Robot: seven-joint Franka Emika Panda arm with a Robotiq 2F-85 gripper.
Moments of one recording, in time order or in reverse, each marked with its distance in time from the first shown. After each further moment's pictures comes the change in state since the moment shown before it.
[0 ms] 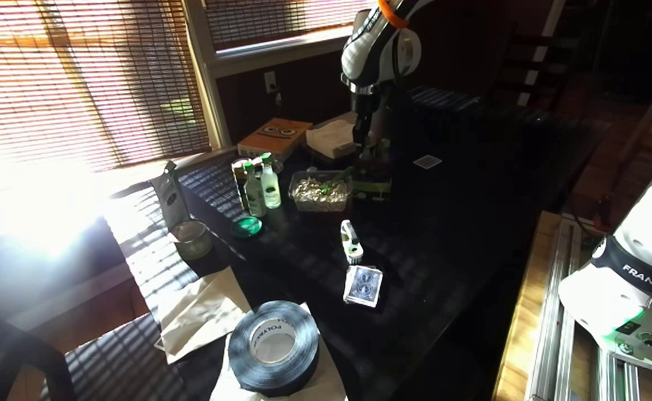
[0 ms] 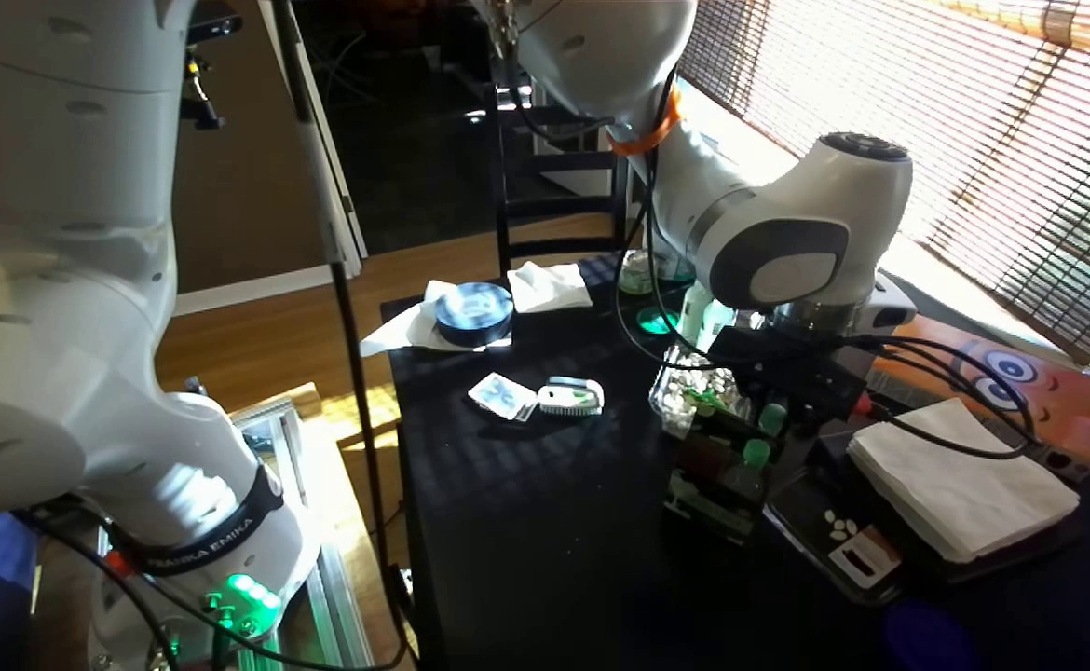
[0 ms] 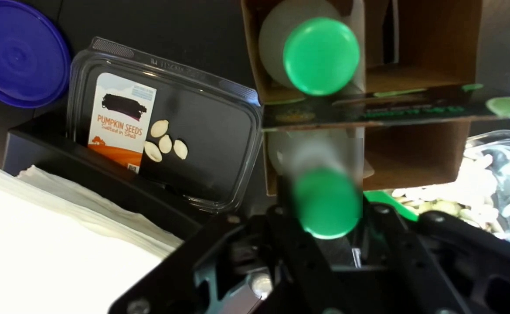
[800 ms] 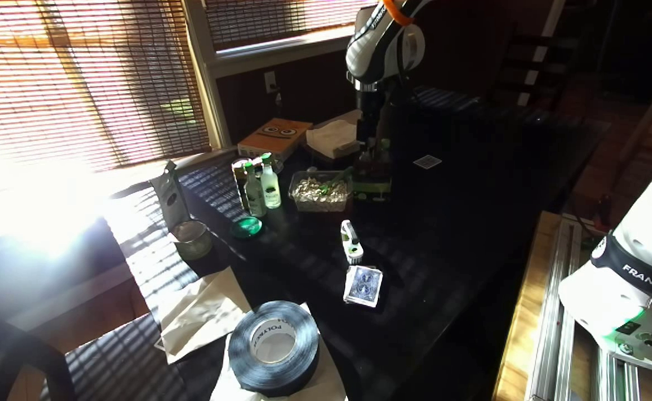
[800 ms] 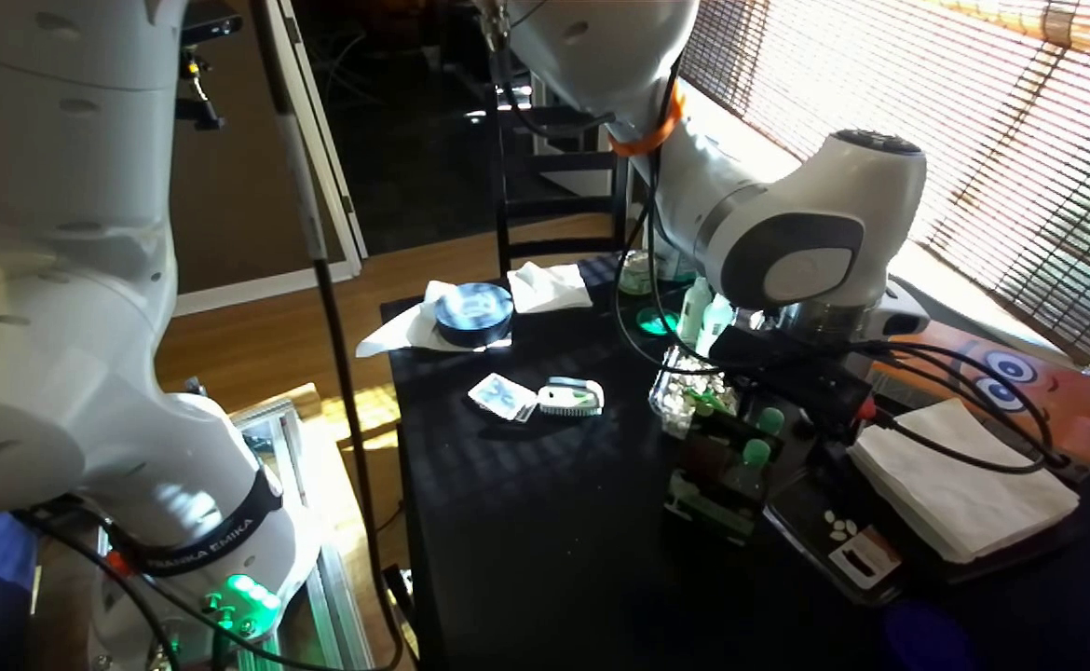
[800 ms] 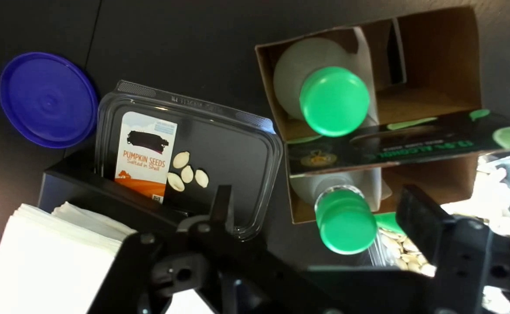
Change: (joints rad) arm -0.003 -0.012 -0.021 0.003 -0.052 -0.050 0.087
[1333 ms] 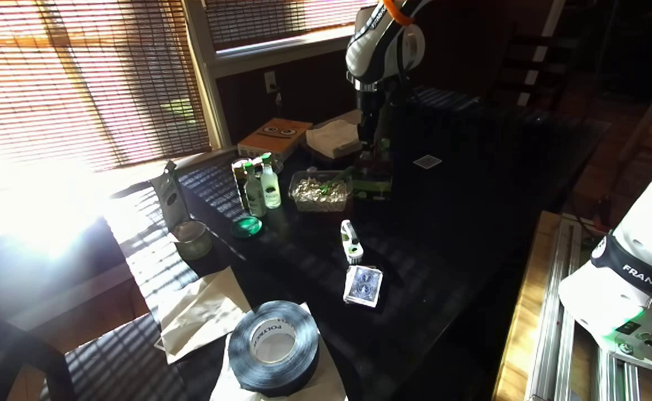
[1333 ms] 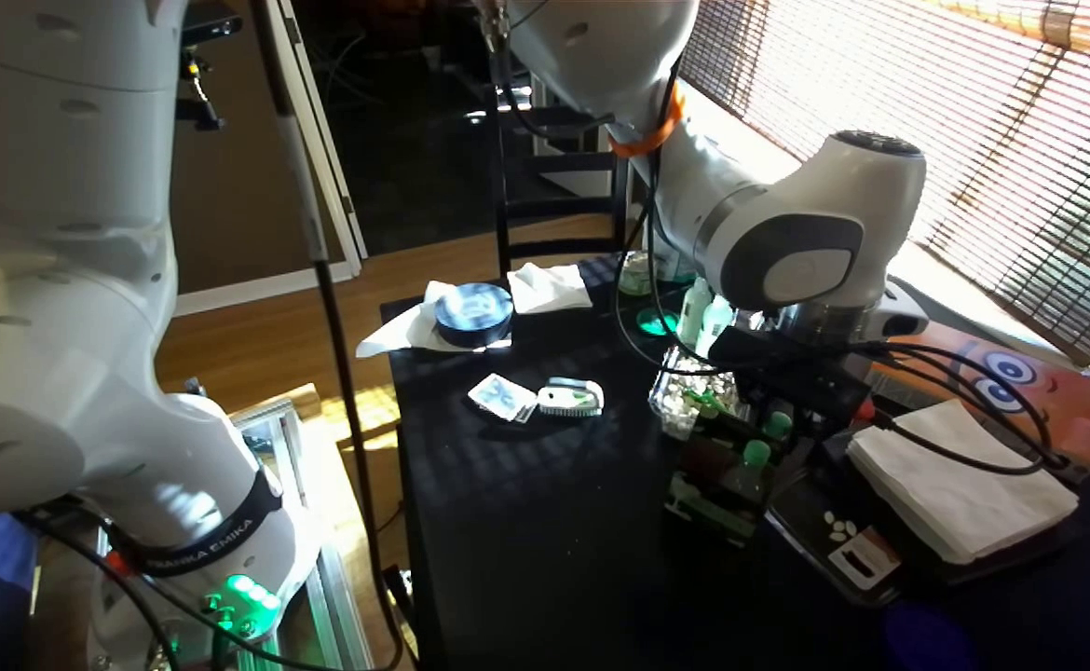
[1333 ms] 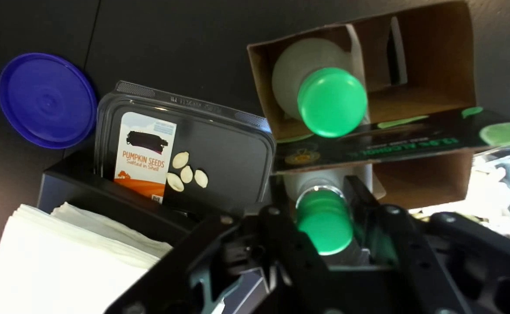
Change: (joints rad) arm -0.001 0.000 0.001 0.000 0.000 0.000 0.002
